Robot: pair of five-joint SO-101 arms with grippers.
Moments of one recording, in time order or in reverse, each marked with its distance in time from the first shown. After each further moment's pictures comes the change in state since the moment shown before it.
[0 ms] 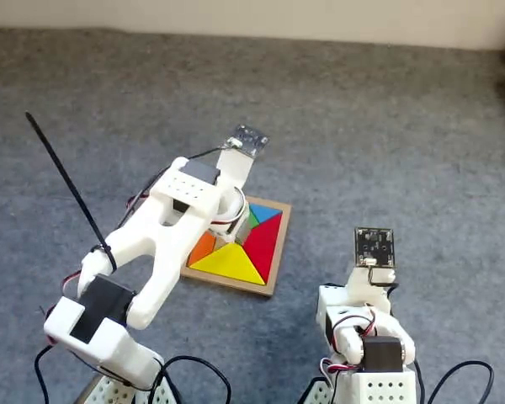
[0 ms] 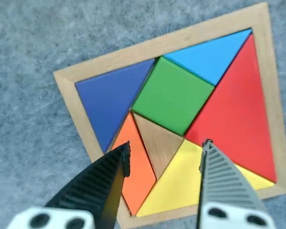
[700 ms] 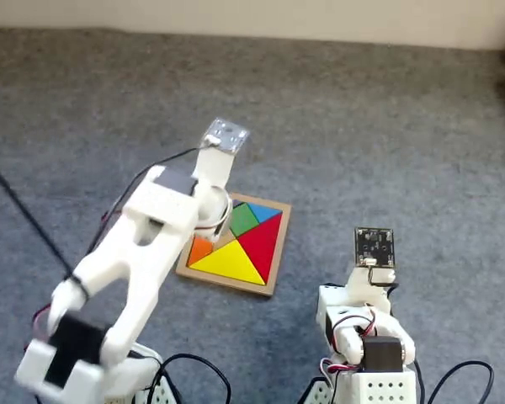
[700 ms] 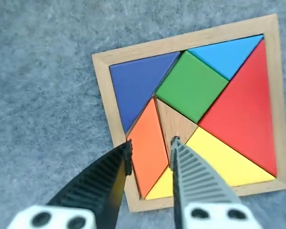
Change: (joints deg) left arm -2.9 -16.9 13.0 -5.2 2.9; right arm 0.0 0.0 0.0 0.0 0.0
